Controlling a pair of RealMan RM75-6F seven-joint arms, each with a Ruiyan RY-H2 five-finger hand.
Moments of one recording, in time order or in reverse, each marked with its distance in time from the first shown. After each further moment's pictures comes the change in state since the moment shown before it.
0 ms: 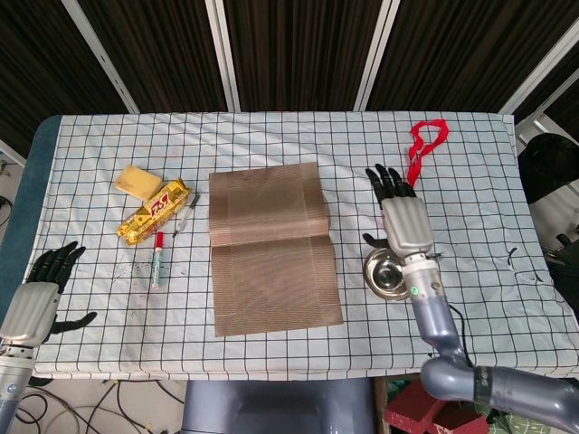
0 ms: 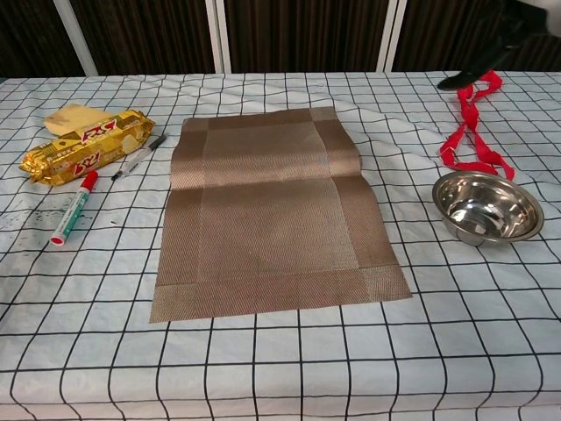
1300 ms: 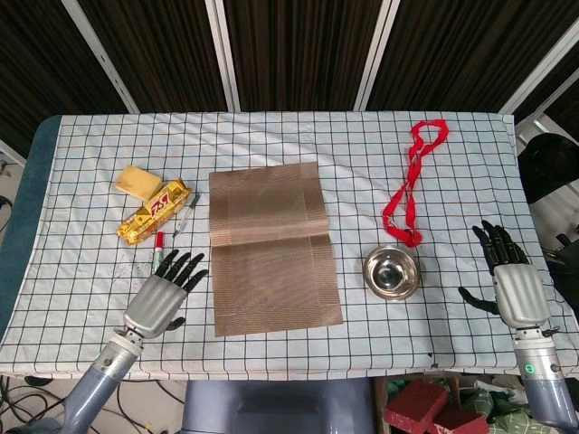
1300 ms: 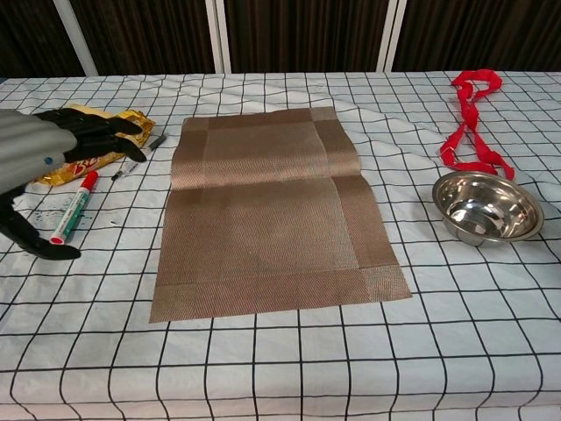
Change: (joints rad) left arm -0.241 -0.240 -0.043 -0.171 -0.072 -0.309 0.740; right arm -0.390 0.179 -0.247 0.220 -0.436 0.209 0.541
